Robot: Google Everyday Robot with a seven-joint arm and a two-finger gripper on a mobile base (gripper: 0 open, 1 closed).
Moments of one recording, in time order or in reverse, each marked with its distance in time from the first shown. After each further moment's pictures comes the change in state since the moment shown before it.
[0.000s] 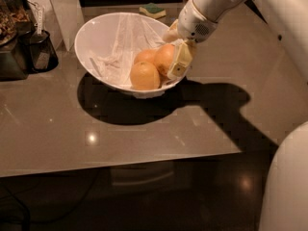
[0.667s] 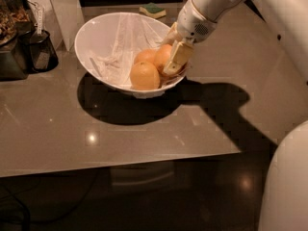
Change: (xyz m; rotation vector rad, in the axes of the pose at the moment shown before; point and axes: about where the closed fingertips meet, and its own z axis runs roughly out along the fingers) arm 0.000 0.000 0.000 0.000 0.000 0.000
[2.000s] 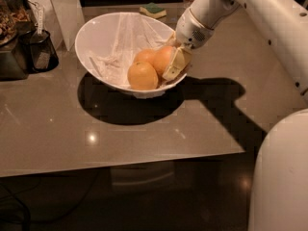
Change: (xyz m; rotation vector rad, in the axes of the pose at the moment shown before) arm 0.015 -0.005 0.021 -0.044 0.000 0.045
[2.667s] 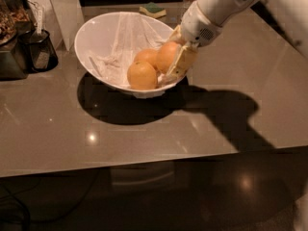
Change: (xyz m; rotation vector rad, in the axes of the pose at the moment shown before) arm -0.018 0.025 -0.029 0.082 -0.019 -0.066
